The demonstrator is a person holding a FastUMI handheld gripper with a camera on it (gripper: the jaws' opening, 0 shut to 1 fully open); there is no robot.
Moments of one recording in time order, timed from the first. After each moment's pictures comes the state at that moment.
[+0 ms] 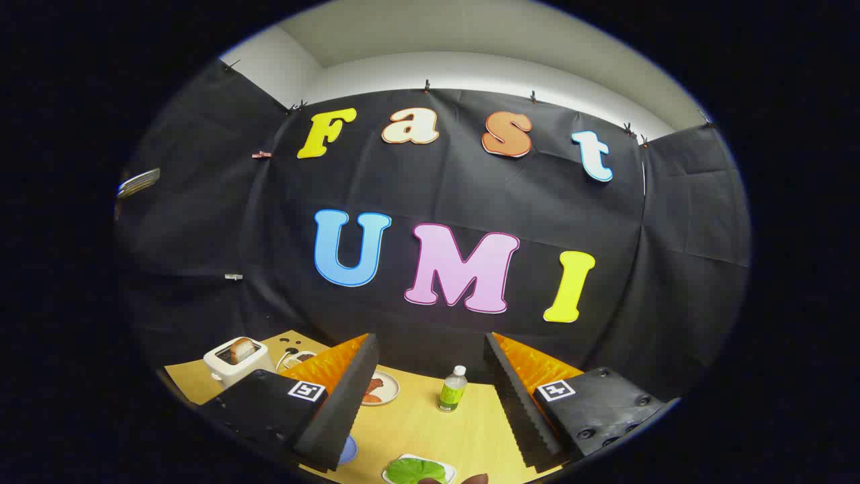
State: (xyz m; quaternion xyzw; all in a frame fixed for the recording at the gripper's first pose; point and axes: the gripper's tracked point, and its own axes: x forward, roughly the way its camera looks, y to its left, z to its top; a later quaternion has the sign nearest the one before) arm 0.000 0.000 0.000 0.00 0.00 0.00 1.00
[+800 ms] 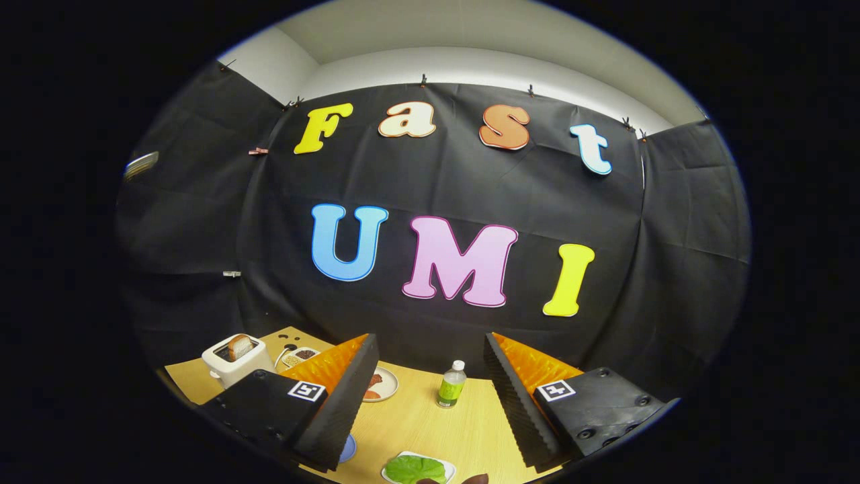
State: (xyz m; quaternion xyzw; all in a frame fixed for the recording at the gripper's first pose) arm 0.005 -0.006 -0.015 0.00 0.02 0.00 1.00
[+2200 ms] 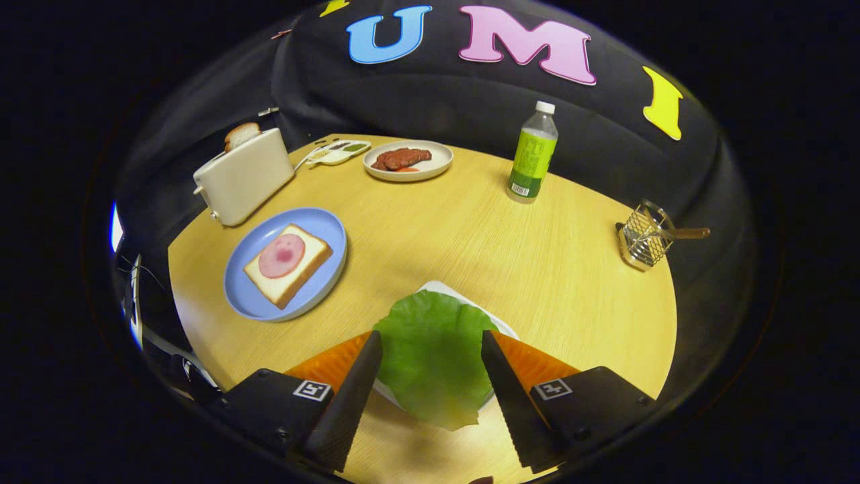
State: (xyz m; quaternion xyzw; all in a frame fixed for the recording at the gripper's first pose) arm -0.029 0.027 -0.420 0.00 0.41 0.16 0.90
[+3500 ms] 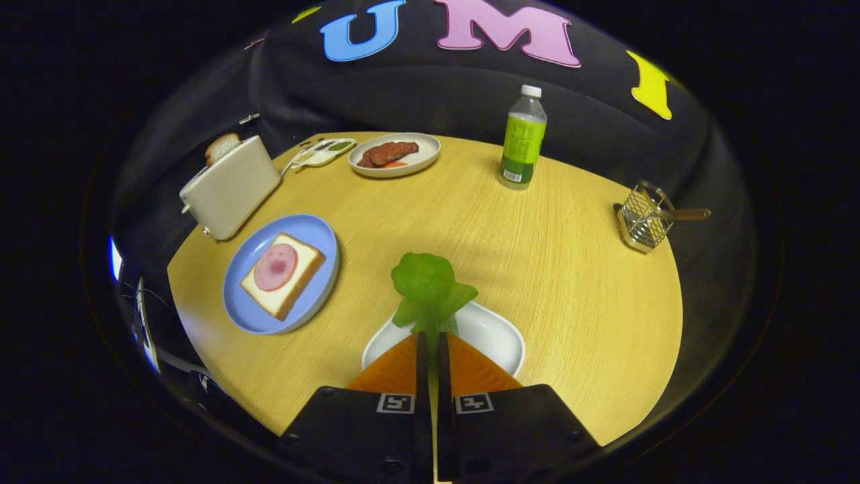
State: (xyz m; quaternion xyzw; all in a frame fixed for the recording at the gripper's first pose) arm -0.018 0.028 -0.389 0.03 0.41 0.14 0.90
